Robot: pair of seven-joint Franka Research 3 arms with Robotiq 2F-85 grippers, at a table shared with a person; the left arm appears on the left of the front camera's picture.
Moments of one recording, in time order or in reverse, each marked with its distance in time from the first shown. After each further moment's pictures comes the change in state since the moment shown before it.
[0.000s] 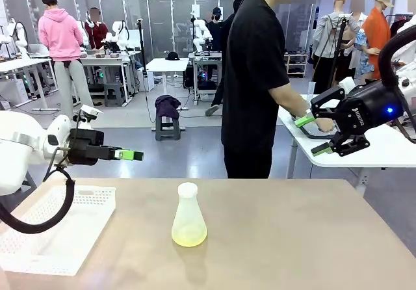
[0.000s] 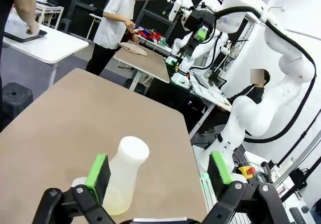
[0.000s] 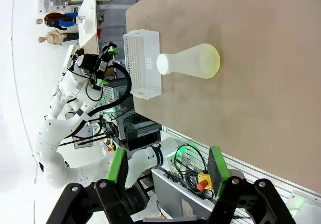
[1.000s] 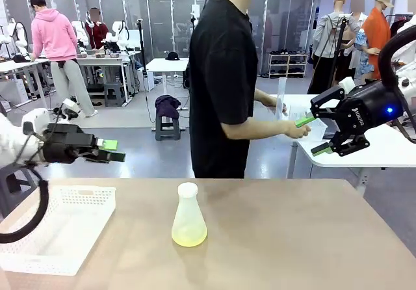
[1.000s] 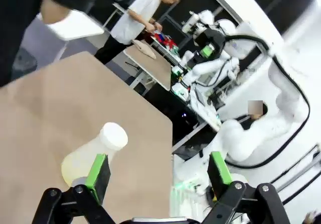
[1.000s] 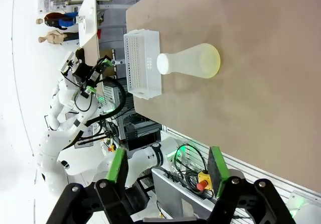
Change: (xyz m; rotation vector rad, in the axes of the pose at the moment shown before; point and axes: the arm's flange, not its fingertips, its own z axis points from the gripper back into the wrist) left arm 0.007 -0.043 0.026 0.072 -0.027 0.220; right arm 0.000 0.000 0.000 0.001 0.000 0.000
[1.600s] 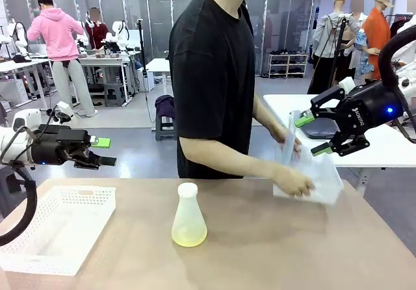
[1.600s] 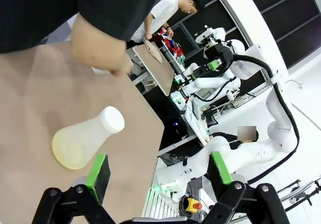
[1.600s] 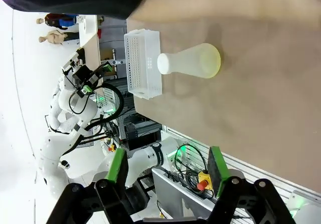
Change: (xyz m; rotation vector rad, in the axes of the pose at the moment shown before) left arm -0.009 -0.020 0.029 0.073 -0.033 0.261; right arm 0.000 0.000 0.000 0.002 0.001 0.000
